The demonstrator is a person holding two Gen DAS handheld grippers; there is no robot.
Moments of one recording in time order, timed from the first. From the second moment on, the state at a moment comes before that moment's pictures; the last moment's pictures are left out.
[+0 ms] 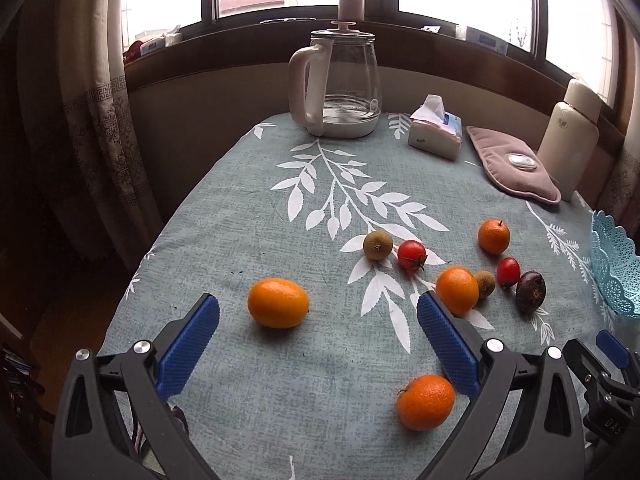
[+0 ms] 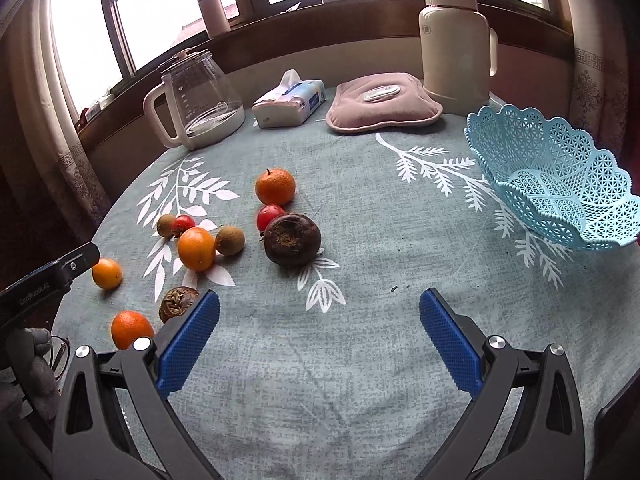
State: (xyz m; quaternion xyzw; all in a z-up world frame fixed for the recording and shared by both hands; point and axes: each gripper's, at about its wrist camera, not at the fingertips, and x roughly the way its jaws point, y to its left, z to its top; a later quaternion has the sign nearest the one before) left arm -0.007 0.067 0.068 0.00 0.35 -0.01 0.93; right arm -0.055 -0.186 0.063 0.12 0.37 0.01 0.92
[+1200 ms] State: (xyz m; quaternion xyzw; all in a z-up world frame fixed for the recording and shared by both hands) left arm 0.032 0.103 0.050 -0.07 0.41 -0.03 0.91; right arm -0.040 -0.132 0.051 0.04 0.43 0.08 0.90
